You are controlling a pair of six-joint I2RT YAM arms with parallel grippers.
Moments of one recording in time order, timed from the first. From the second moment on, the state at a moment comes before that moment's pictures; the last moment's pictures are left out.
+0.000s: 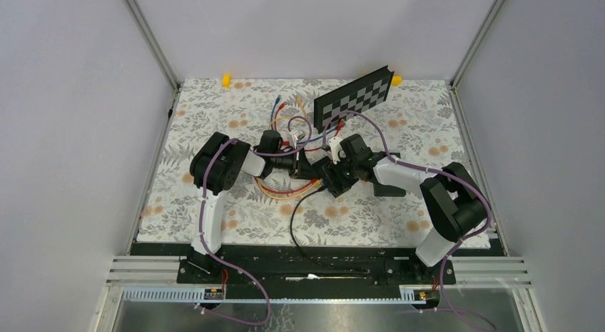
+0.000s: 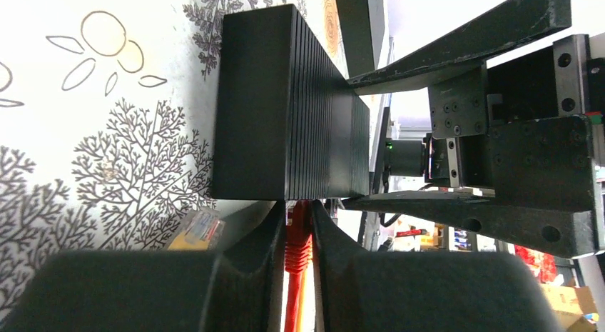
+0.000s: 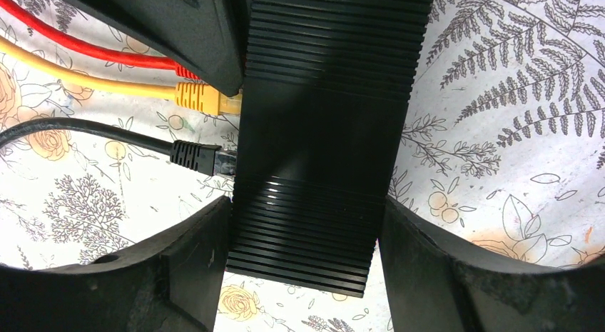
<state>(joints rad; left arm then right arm) -0.42 2.20 1.00 0.63 1.10 -0.78 0.59 1.66 0.90 -0.23 -0.20 -0.06</state>
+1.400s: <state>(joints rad) -0.41 2.13 0.88 0.72 1.04 -0.92 0.58 1.66 0.90 -0.23 -0.13 -0.05</state>
